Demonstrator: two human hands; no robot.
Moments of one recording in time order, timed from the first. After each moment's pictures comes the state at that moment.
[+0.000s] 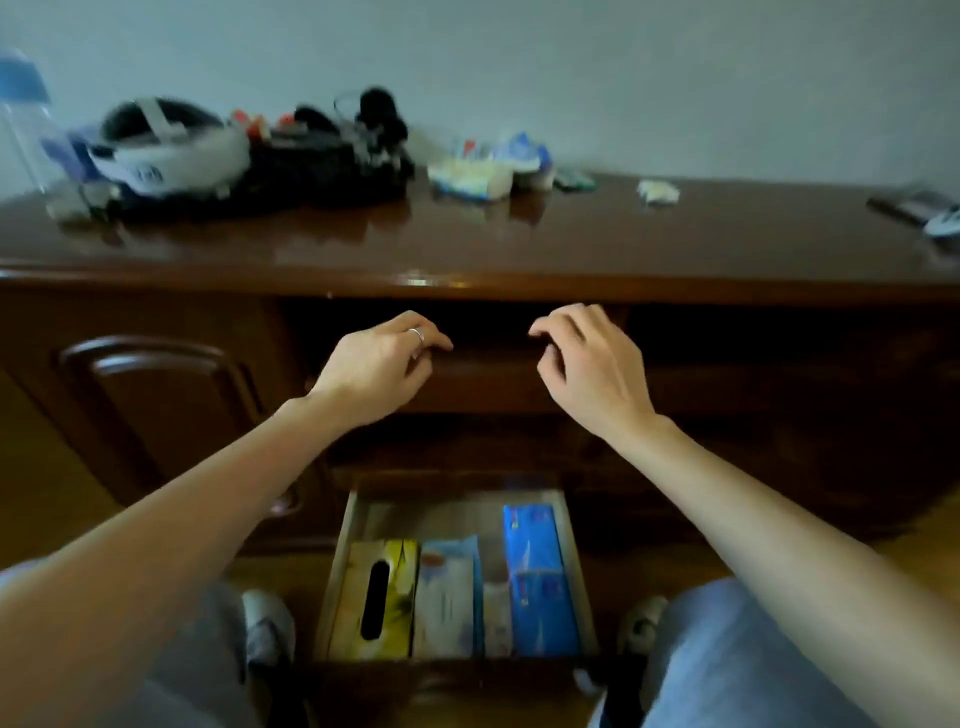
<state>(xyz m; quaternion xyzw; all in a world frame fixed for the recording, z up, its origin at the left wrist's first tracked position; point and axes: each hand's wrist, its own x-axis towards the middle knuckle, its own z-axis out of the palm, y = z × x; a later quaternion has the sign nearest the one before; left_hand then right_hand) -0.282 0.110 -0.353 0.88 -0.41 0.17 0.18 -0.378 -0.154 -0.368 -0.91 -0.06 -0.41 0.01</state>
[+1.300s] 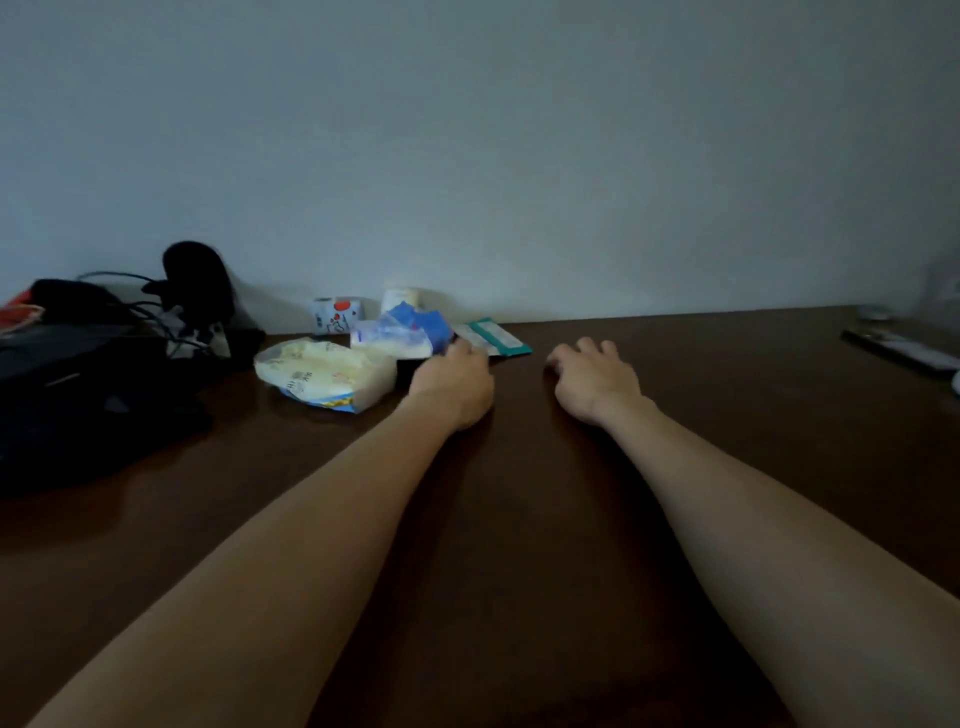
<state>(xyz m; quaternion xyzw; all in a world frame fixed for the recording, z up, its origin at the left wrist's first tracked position) 0.027 -0.263 -0.270 0.92 -0.36 0.10 0.06 -0.053 -0.425 -0.272 -0.96 0.26 -0.10 0.03</state>
